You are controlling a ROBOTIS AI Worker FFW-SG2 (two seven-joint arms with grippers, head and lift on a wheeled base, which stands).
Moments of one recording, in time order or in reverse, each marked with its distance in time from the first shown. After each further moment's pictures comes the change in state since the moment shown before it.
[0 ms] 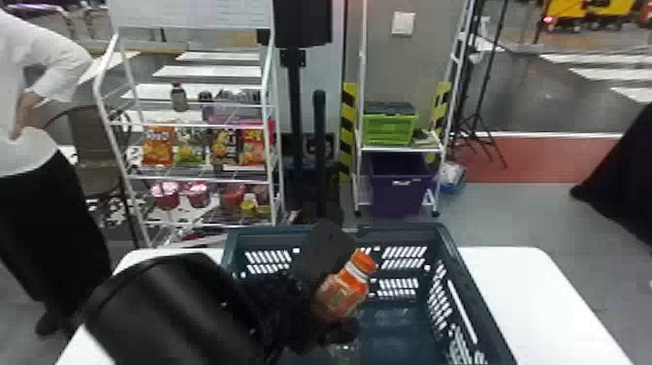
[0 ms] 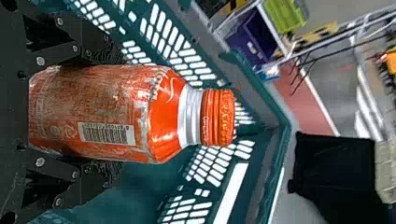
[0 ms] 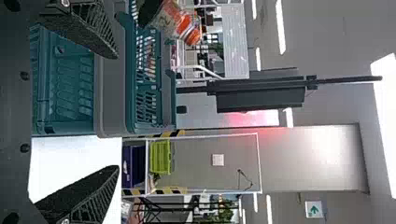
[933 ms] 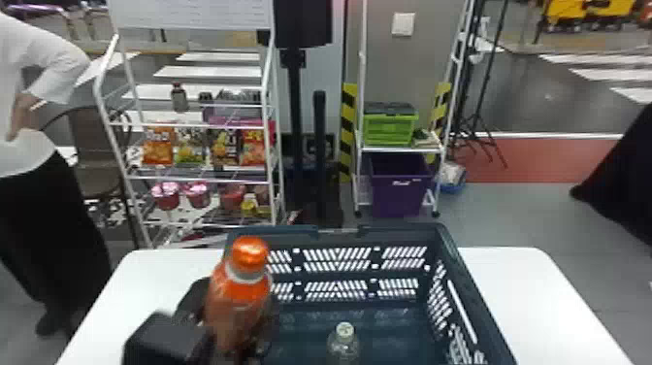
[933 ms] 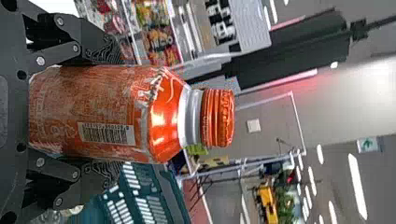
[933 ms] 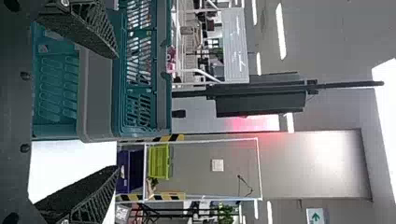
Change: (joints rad) left arm 0.786 0.107 0.274 -0.551 -0.108 -0.600 0.489; right arm -0.044 -0.024 0.002 -0.055 -0.001 0.105 -0.003
